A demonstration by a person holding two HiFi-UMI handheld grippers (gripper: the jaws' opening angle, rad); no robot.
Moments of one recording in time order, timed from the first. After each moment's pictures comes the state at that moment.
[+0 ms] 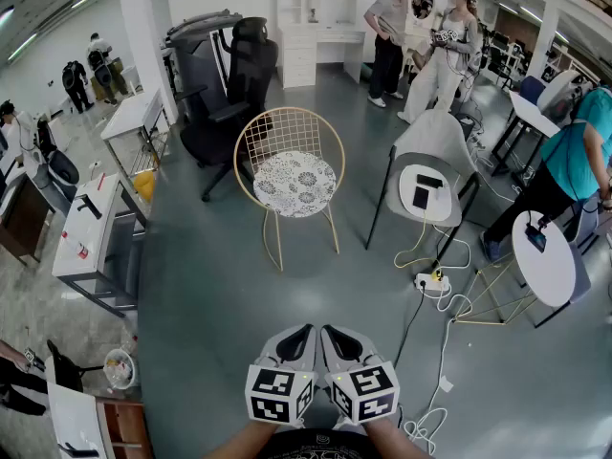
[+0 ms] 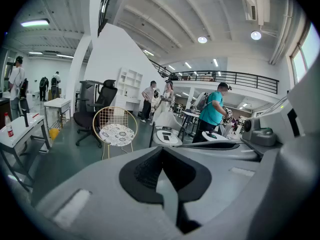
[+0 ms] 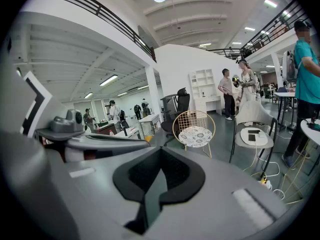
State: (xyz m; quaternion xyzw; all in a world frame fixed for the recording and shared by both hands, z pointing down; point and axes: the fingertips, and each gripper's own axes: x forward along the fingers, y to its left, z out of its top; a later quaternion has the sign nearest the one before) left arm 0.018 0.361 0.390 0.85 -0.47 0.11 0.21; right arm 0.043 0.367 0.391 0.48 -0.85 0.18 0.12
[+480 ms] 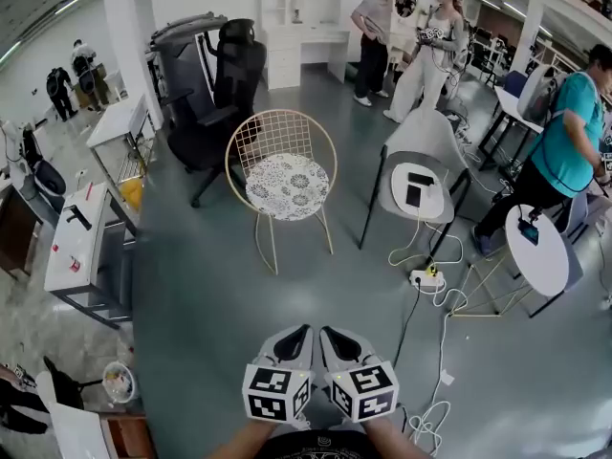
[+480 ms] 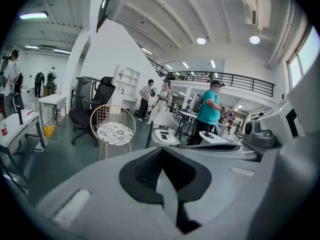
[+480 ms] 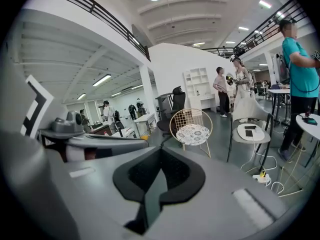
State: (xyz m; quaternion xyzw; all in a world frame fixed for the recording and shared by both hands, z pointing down) left arm -0.012 0.344 0.400 0.86 -0.45 0.11 0.22; right arm 0.018 0.352 0.402 0.50 -0.83 0.20 0.11
